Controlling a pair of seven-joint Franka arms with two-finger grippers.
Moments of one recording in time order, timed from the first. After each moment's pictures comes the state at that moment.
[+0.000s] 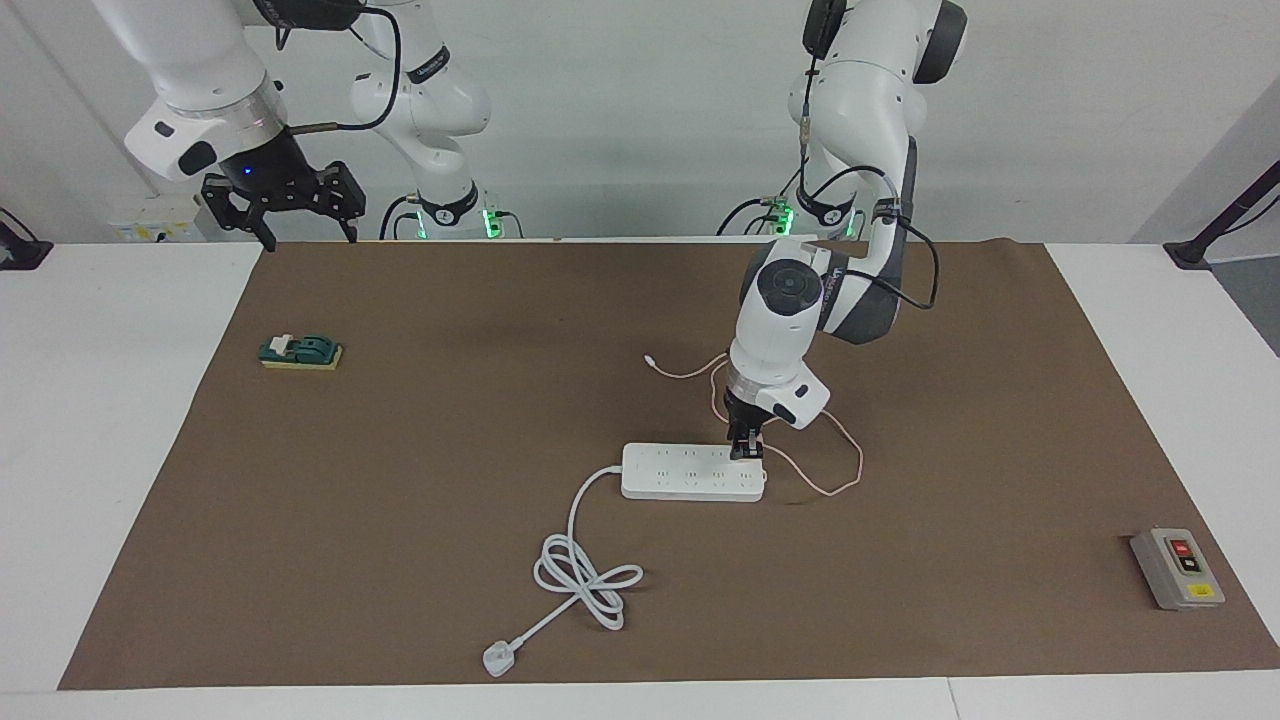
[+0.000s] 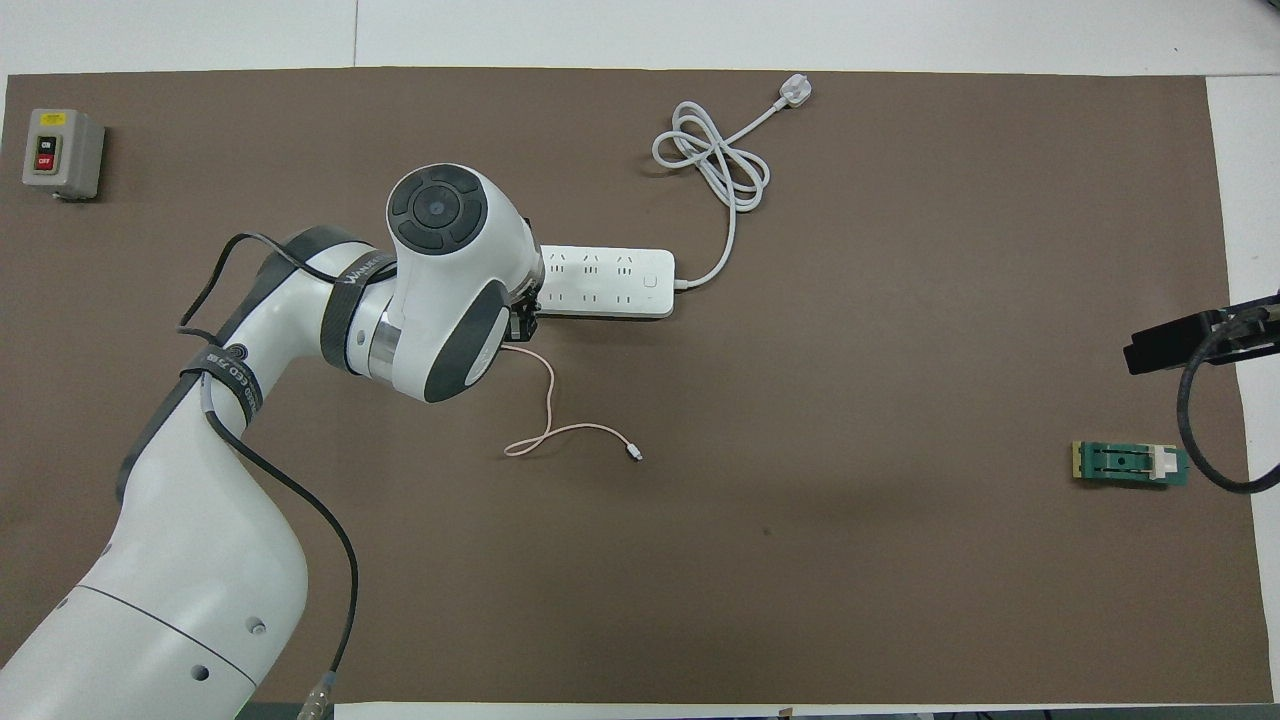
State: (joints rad) left arm -0.46 0.46 -0.05 -1.69 0.01 2.21 -2.01; right arm -0.09 -0.07 0.09 -1.60 -0.01 1.45 -0.14
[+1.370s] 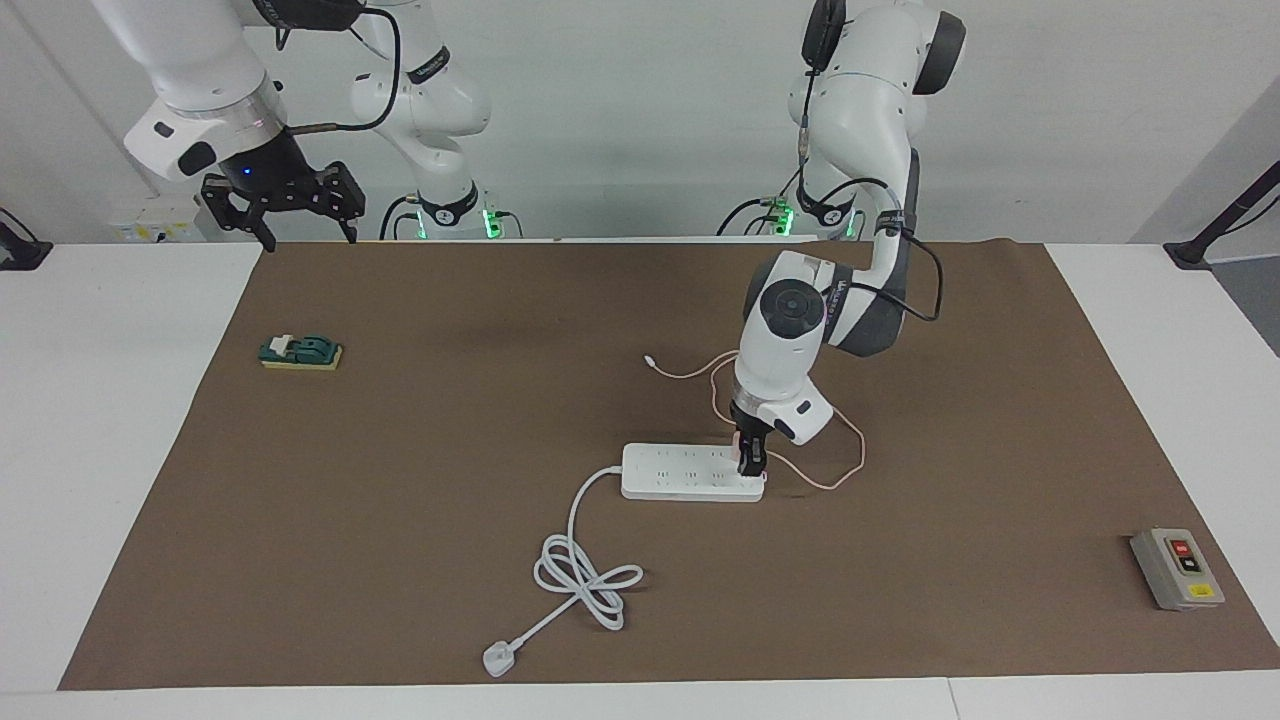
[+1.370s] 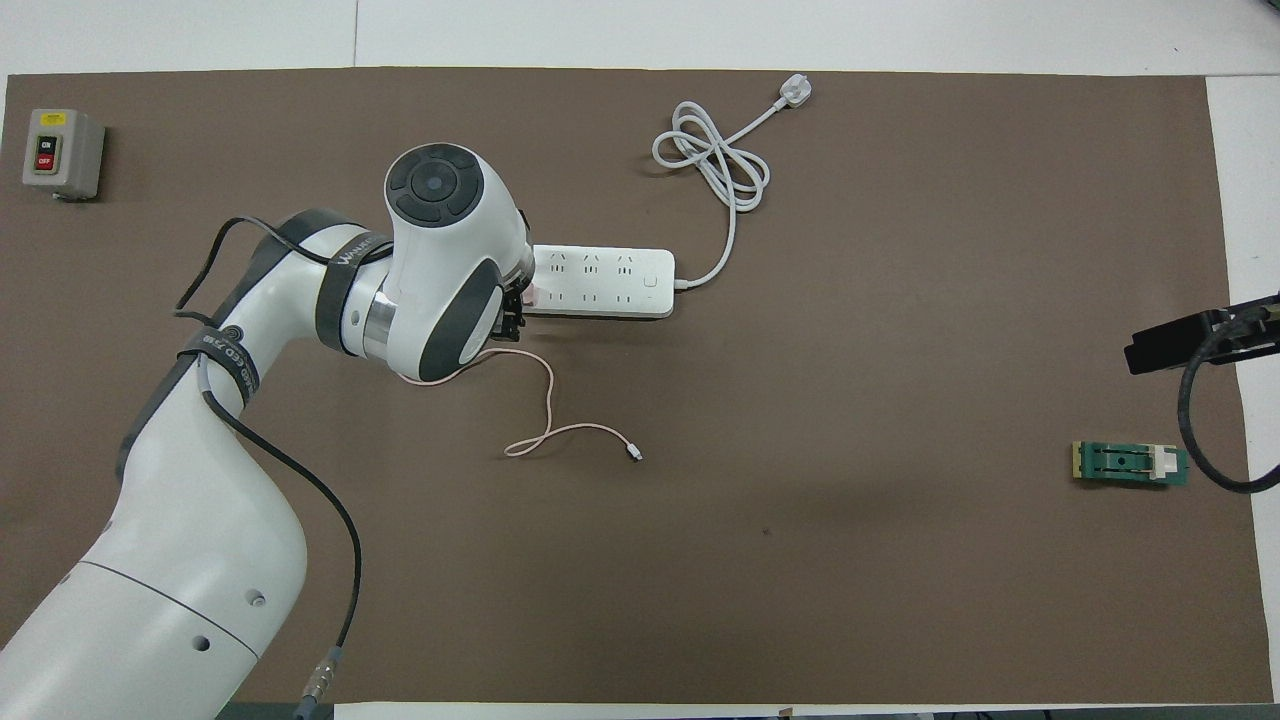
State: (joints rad) left arm -0.43 0.49 -0.05 -1.61 0.01 2.12 -1.90; right arm -0.10 -0.07 0.09 -1.60 -0.01 1.45 -0.14
